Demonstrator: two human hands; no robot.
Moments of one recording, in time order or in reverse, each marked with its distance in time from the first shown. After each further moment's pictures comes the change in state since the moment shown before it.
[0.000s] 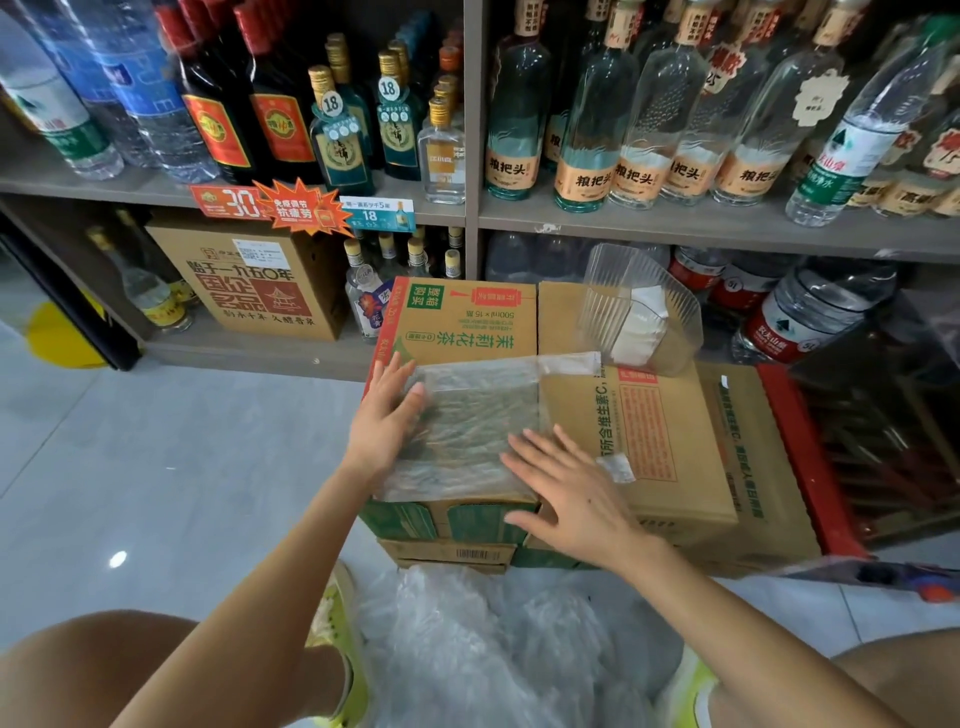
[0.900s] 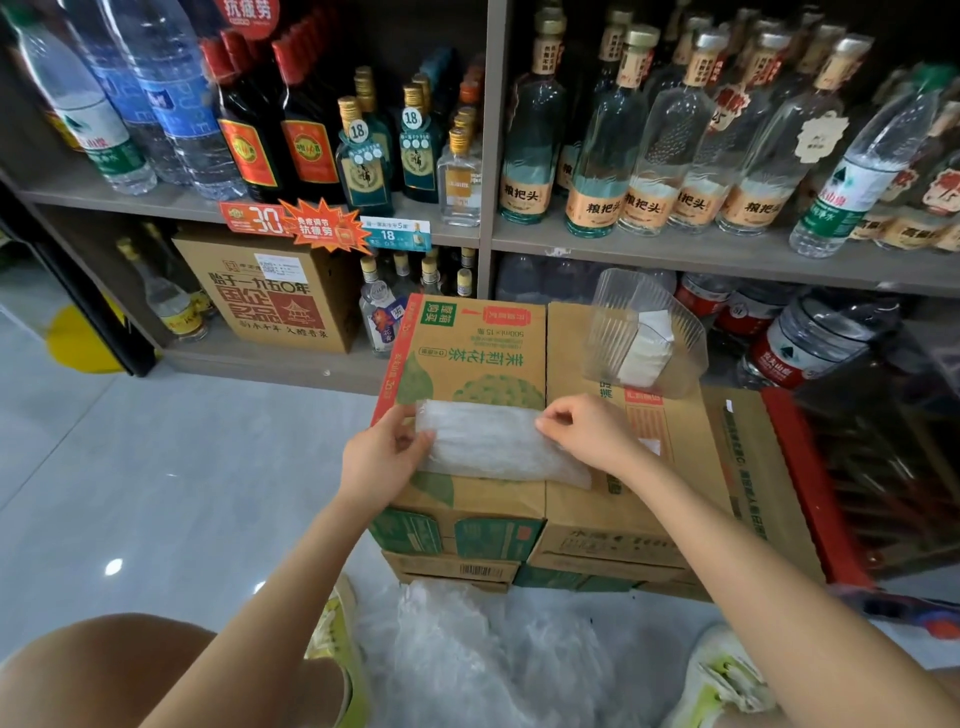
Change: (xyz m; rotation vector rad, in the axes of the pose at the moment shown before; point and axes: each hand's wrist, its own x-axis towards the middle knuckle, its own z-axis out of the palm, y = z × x) left_hand -0.019 0.002 -0.010 0.431 0.092 -0.003; right_hand 0.066 0.032 -0.059 0.386 -0.142 0.501
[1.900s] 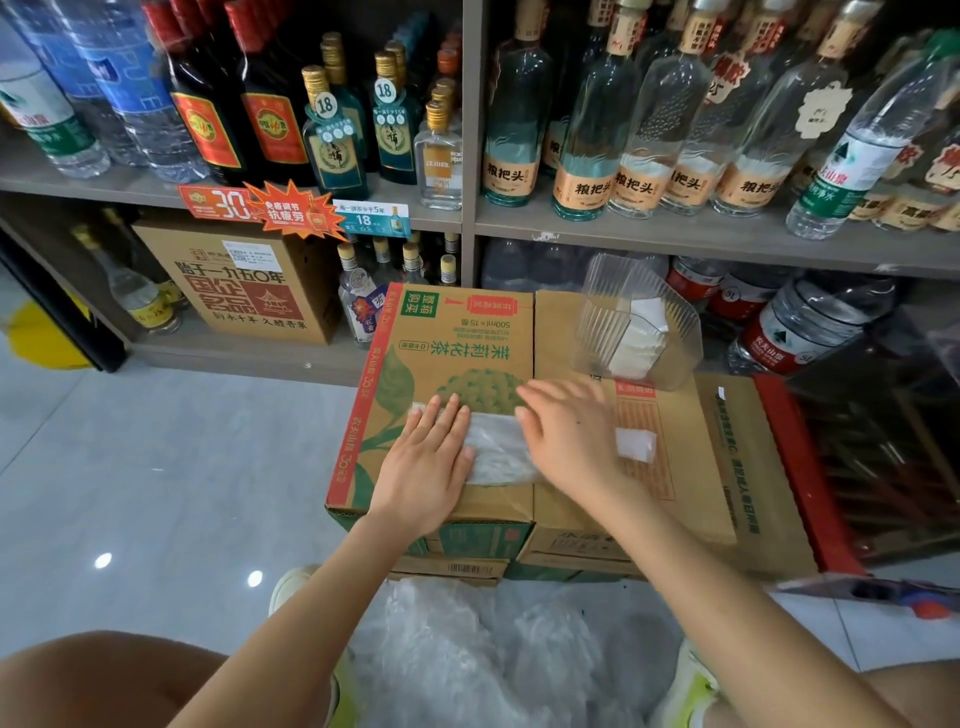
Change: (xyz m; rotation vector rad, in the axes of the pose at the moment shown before) left_hand -0.001 0.011 0.054 0.454 -0.136 0.478; right_hand -0.011 -0.016 0.015 -0.300 0.256 -0.127
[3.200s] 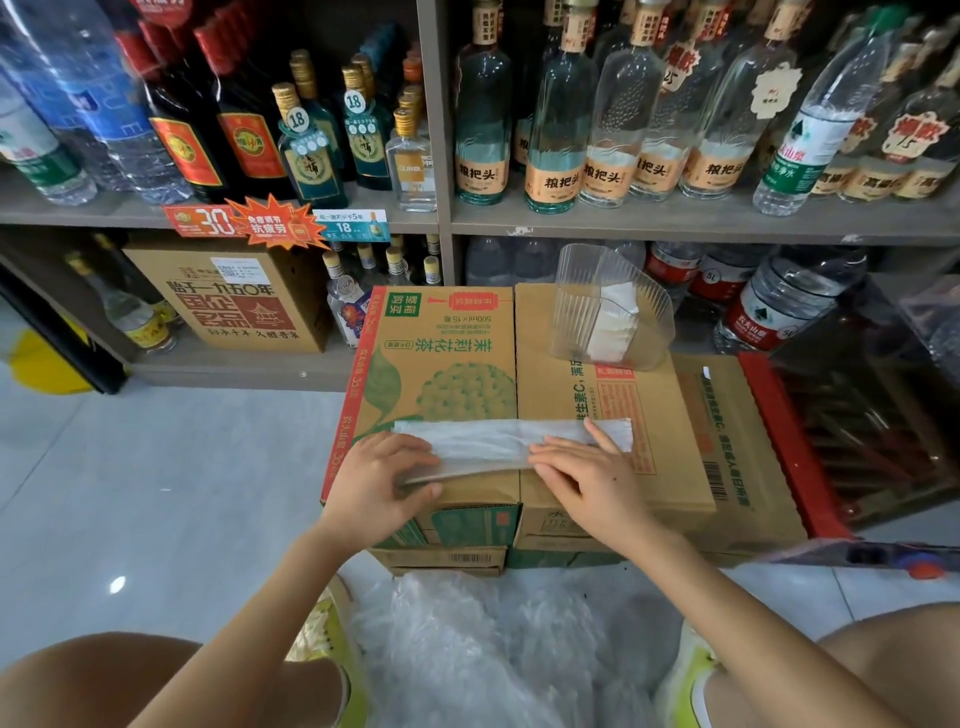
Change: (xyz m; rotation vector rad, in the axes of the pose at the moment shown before) left_hand -0.036 -0.023 -0.026 -0.260 0.141 0.083; right_hand -0.069 0.049 0.041 0.284 0.205 -0.165
